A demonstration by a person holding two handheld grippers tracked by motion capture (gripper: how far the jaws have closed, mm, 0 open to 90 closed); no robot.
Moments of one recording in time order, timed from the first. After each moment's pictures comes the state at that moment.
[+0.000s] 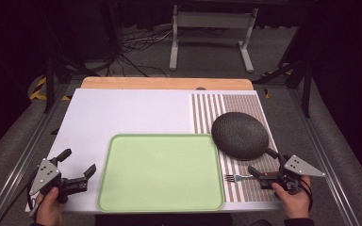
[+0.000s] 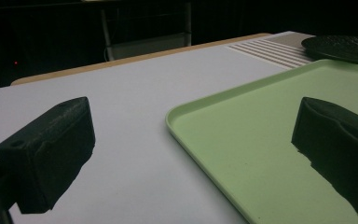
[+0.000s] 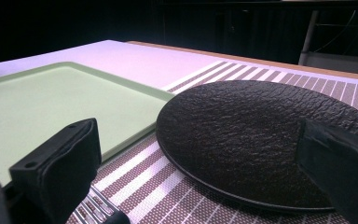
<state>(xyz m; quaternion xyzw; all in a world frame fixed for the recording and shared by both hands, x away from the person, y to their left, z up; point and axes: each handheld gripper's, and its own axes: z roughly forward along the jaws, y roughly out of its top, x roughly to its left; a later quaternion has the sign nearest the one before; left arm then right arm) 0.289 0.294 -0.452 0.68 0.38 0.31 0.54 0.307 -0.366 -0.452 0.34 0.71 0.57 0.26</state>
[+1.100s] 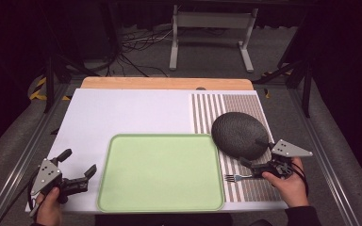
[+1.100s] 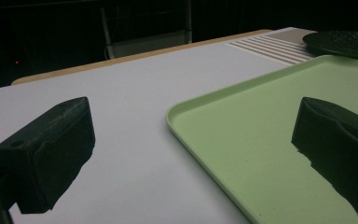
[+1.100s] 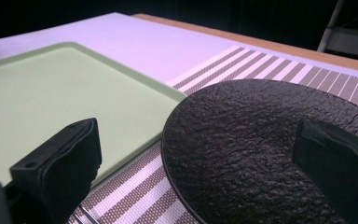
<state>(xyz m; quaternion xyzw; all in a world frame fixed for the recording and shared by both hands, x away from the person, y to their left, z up) 0.289 0.293 -0.453 0.69 0.38 0.31 0.54 0.341 -0.342 -0.424 0.33 0.76 0.52 0.22</state>
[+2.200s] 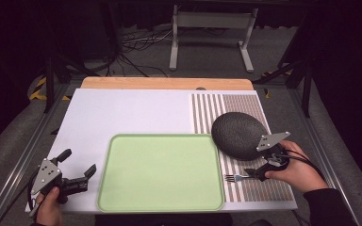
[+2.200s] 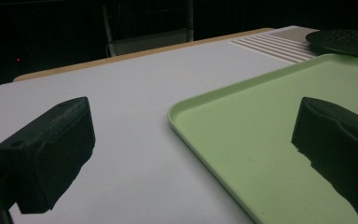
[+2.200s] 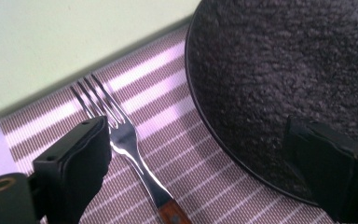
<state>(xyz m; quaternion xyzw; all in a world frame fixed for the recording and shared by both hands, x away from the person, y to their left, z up) 0.289 0.293 -0.453 0.69 0.38 0.31 0.53 0.359 -0.329 -0.392 0.26 0.92 0.26 0.12</state>
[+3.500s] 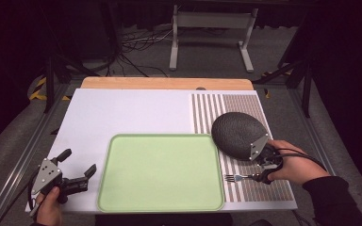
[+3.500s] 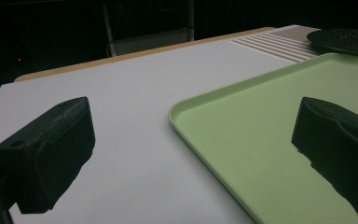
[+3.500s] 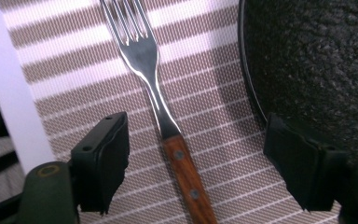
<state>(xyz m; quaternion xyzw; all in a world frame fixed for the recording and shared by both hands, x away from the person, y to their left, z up) 0.289 0.293 -0.453 0.69 0.38 0.31 0.53 0.365 -0.316 -0.392 0.14 0.98 0.09 0.06</state>
